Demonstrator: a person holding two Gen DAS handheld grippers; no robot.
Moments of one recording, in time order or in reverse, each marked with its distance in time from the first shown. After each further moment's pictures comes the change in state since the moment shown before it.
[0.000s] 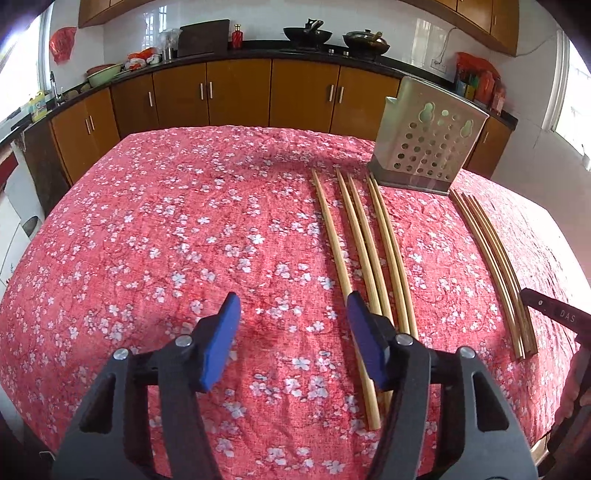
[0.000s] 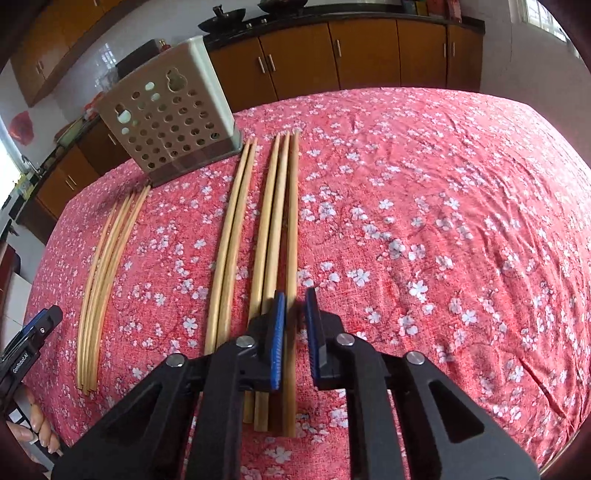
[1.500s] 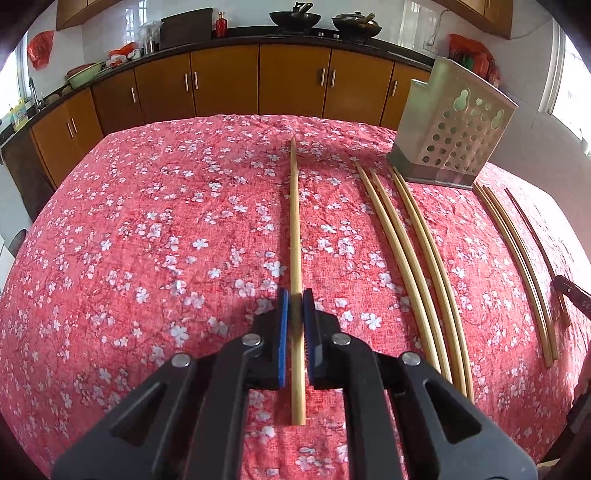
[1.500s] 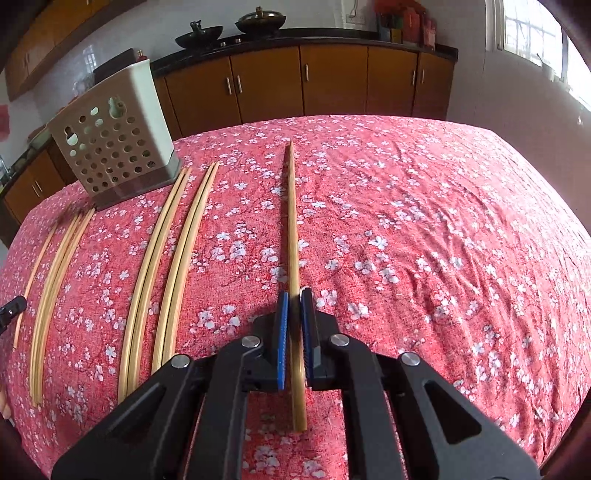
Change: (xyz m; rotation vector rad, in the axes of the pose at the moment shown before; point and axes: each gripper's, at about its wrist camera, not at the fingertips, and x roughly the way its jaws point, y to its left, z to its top) left arm 0.047 0.025 0.027 0.056 0.045 -0.017; right arm 0.003 -0.037 0.010 -0.031 -0.102 -0.160
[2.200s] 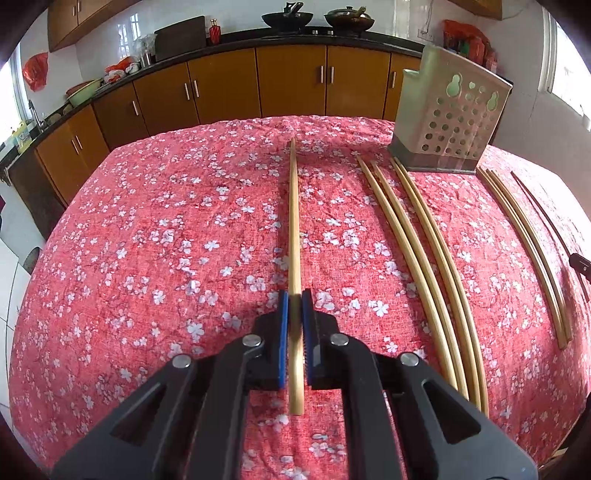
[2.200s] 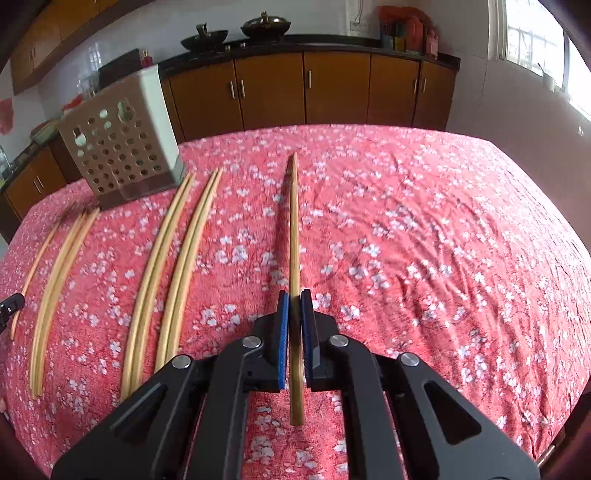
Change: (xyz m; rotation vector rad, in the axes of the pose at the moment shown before) left arm -0.016 -0.006 -0.001 0.062 -0.006 0.058; right arm -0.021 -0.001 0.004 -0.012 -0.050 -0.002
